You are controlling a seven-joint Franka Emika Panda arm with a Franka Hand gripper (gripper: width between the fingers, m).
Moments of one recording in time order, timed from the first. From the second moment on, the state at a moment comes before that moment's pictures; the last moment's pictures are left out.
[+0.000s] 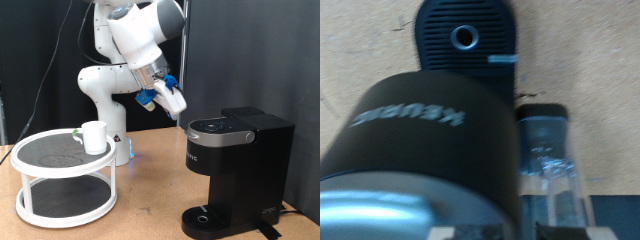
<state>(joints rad) -0.01 -0.26 -0.10 -2.38 0.52 2.07 2.05</state>
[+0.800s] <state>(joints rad) -0.03 -0.43 -0.17 -2.55 0.55 2.00 1.92</state>
